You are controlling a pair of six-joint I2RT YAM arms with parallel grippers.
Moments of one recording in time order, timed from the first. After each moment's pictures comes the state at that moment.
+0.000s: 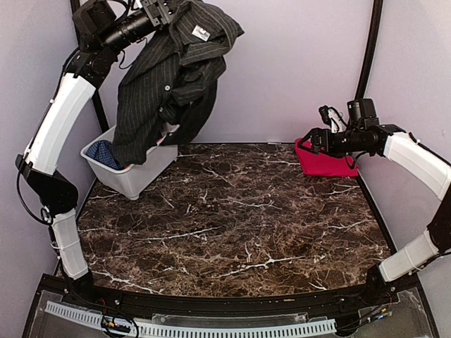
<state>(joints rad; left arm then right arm) -0.50 1.90 2.55 -0.18 0.62 -0.54 0.23 1.39 1.26 -0.53 -0.48 0.19</state>
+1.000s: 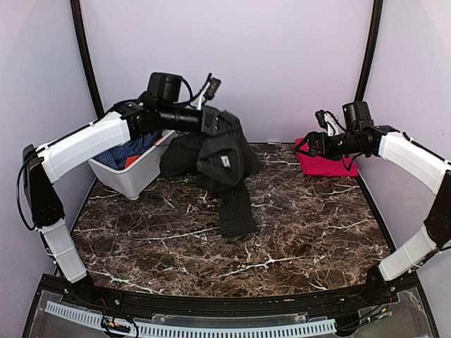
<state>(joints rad) -0.66 1.78 1.80 -0.32 0.61 -0.41 0.23 1.44 1.25 -0.52 -0.47 0.18</state>
